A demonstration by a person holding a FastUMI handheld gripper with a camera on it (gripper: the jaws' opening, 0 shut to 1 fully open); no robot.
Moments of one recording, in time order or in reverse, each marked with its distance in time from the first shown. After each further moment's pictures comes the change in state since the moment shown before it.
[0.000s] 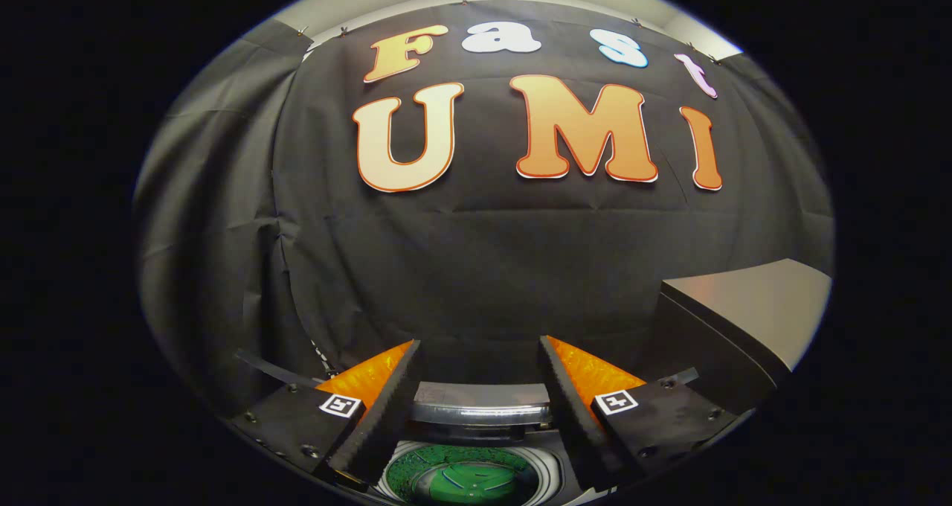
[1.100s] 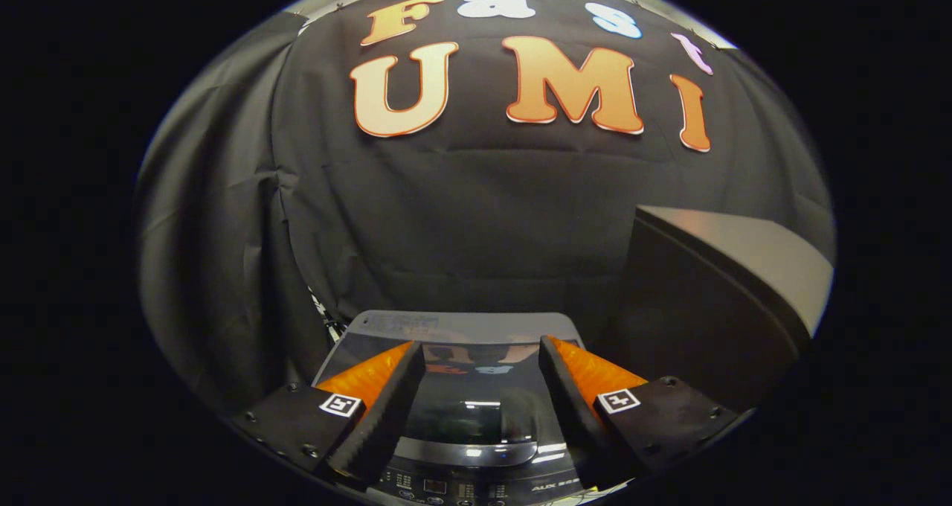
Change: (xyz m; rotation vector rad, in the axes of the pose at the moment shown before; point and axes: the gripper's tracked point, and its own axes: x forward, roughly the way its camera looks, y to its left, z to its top) arm -0.052 -0.008 -0.046 -0.013 0.181 -0.023
